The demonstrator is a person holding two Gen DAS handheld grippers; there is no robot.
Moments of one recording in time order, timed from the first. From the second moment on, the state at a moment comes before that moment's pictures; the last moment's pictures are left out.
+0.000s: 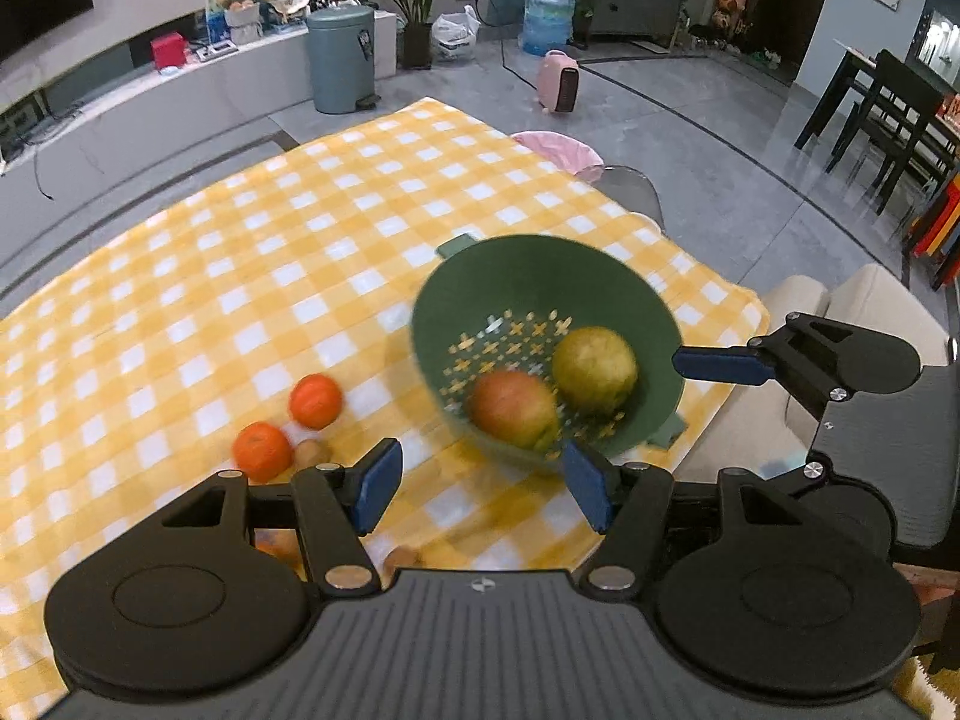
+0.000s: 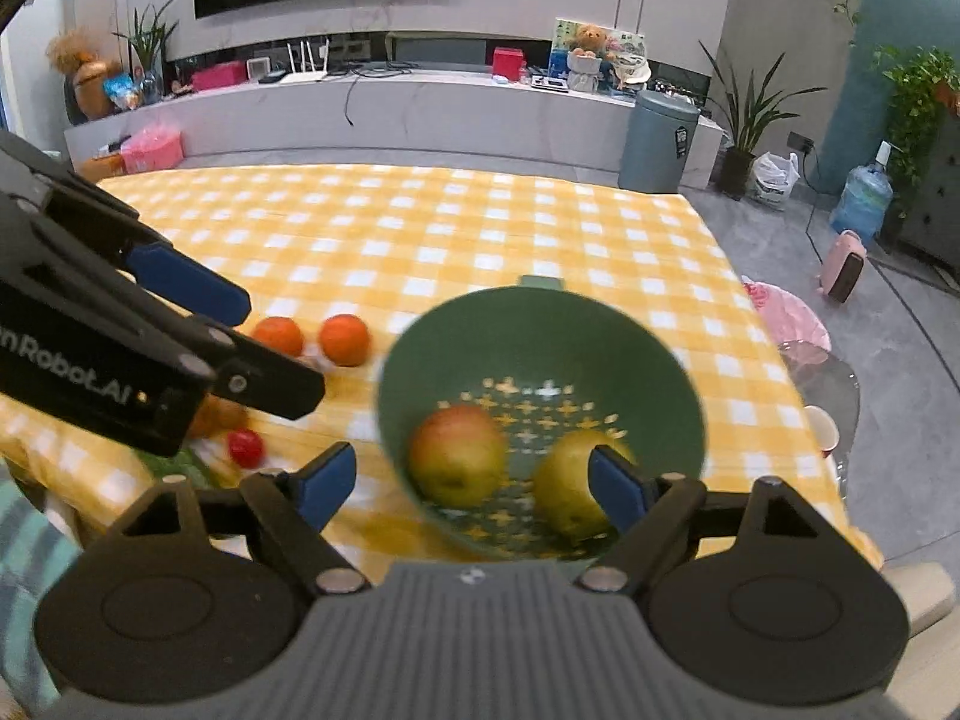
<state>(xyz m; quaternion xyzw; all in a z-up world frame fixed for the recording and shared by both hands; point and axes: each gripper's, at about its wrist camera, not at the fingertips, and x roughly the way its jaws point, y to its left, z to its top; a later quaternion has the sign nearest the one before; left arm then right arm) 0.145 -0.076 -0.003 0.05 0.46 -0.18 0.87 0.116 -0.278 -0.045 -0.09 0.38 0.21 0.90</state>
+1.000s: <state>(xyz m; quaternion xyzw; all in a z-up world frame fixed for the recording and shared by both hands) 0.096 0.034 -0.023 0.07 0.45 -0.15 0.88 0.076 -0.216 -0.077 -0.01 0.39 0.18 0.90</state>
